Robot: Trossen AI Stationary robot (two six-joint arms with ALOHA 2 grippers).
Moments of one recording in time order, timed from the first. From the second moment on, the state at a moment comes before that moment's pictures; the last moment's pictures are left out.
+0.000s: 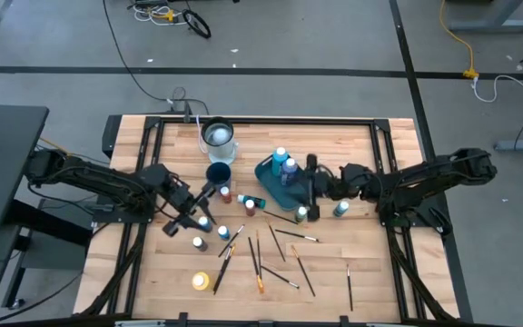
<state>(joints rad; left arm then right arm) -0.05 0.98 0.30 0.82 0.63 -0.09 0.05 1.29 0.53 0.78 -0.02 -0.09</state>
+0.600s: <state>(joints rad) -0.44 1.14 0.31 0.82 0.53 -0.01 0.15 1.29 0.53 0.82 -0.17 0.05</state>
